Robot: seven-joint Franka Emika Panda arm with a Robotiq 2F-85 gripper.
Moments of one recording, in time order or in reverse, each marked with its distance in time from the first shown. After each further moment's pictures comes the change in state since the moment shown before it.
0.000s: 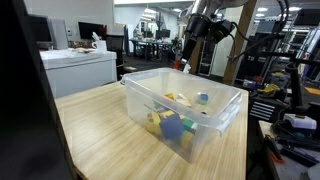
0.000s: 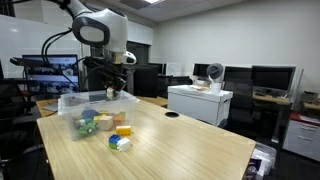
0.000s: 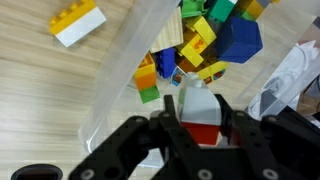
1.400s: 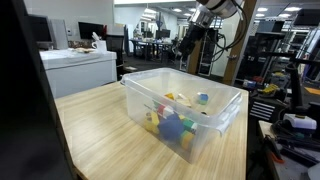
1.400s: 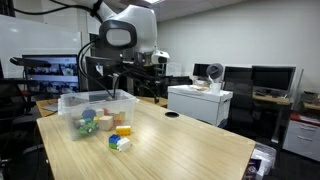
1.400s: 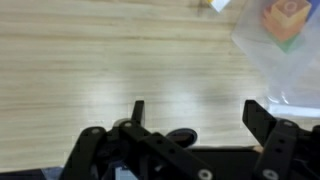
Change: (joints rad) arm -0.089 0.238 -0.145 0.208 -0.057 0.180 0.129
